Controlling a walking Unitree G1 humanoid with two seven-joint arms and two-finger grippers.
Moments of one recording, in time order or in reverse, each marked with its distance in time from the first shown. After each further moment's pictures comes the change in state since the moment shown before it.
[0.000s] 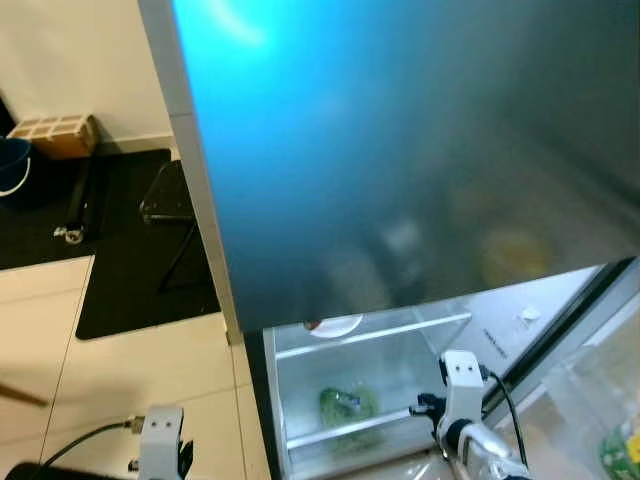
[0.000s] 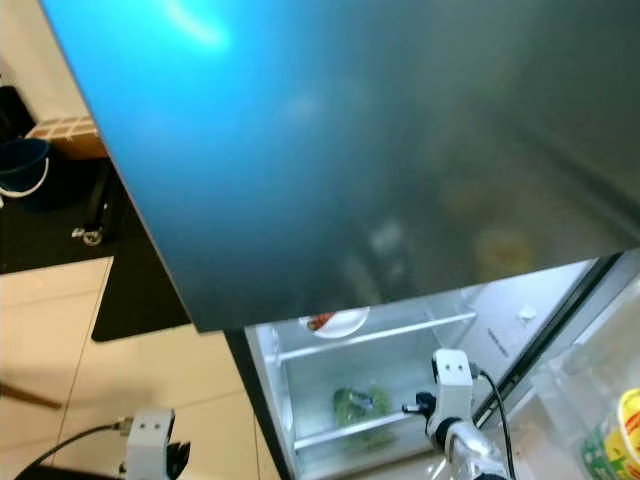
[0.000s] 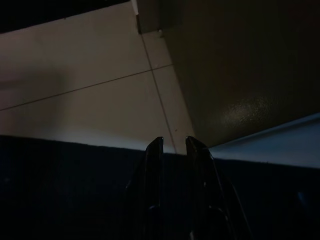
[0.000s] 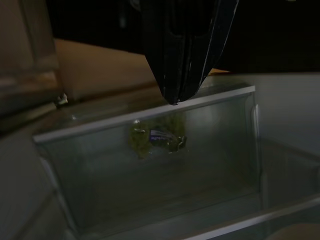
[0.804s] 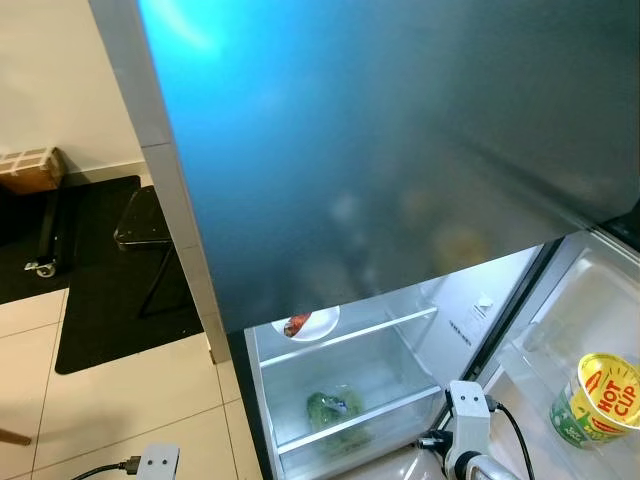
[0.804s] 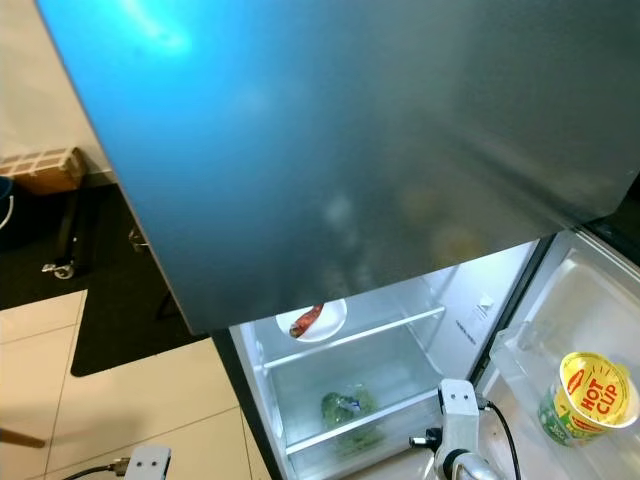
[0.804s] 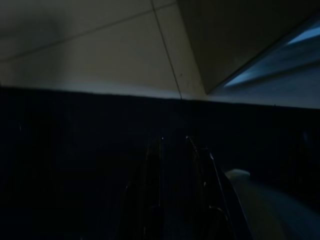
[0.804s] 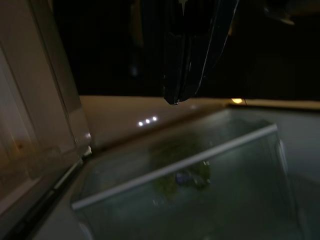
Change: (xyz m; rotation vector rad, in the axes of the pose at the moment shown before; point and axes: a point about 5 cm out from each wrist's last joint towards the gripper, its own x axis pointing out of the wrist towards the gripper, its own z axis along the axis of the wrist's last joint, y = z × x) left arm -0.018 0.002 -0.044 -0.042 0.252 0.059; right arm -0.015 -0.010 -0.042 0.003 0.164 -0.083
